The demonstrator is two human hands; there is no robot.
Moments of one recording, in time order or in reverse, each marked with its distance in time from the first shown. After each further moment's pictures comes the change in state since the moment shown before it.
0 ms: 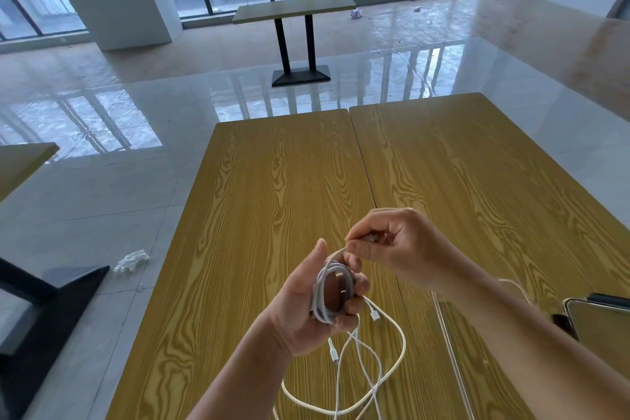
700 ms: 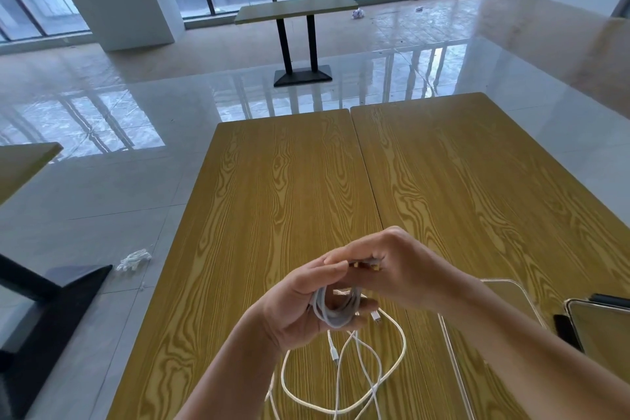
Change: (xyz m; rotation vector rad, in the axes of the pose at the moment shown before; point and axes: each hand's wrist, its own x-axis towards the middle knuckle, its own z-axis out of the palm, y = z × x) left_hand -0.008 0.012 0.005 0.212 0.069 -0.035; right_hand -0.007 -0.002 0.011 -0.005 -0.194 -0.167
